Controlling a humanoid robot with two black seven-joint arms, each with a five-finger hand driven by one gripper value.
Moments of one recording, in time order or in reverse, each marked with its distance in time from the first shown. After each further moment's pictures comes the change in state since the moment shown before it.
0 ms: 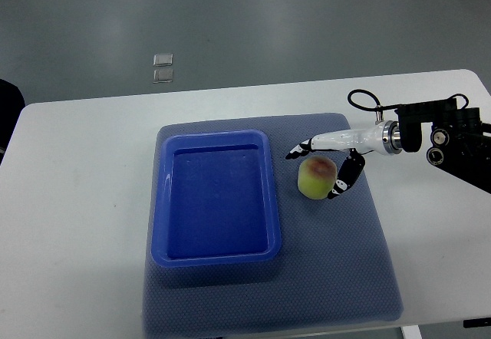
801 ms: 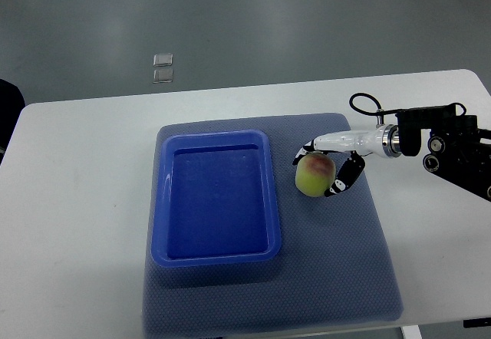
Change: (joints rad) left arm -0.001 0.000 0.000 0.001 0.000 0.000 -0.001; right arm 0.005 0.019 -0.030 -0.042 -0.018 -0.060 0.025
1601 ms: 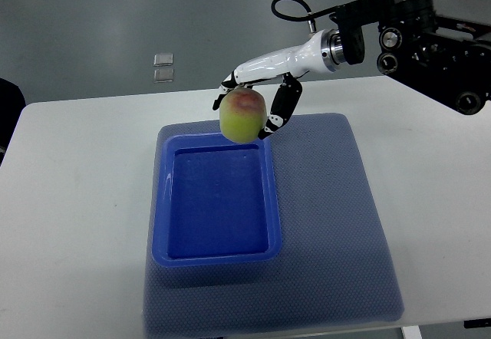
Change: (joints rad) left arm 0.002 0.000 0.000 0.002 -0.001 -0.002 0.001; right arm 0.438 0.200 0.001 -0.010 0.058 0.239 0.042
